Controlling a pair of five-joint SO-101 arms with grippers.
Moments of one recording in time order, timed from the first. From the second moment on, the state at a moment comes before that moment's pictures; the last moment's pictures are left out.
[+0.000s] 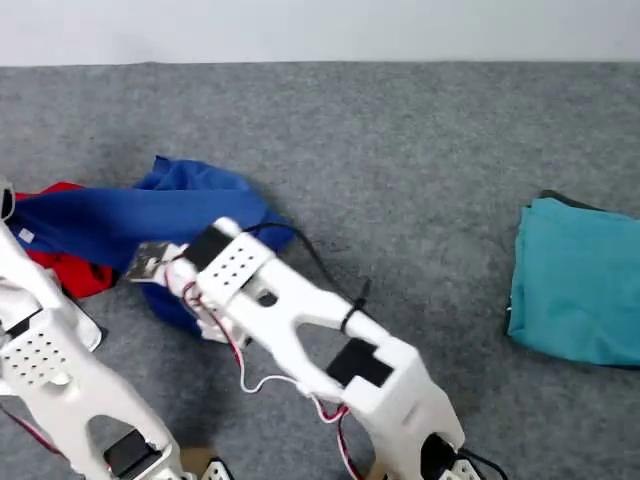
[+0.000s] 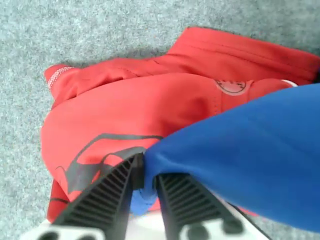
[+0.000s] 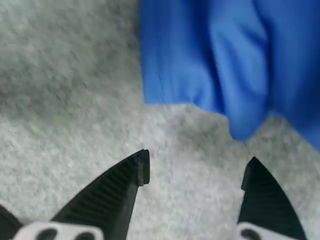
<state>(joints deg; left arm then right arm) -42.9 42.9 -52.9 90.2 -30.8 -55.6 32.1 -22.7 92.2 21.1</state>
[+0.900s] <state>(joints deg) -42.9 42.9 -52.9 91.8 -30.8 -58.5 59.3 -53.3 97.1 24.1</state>
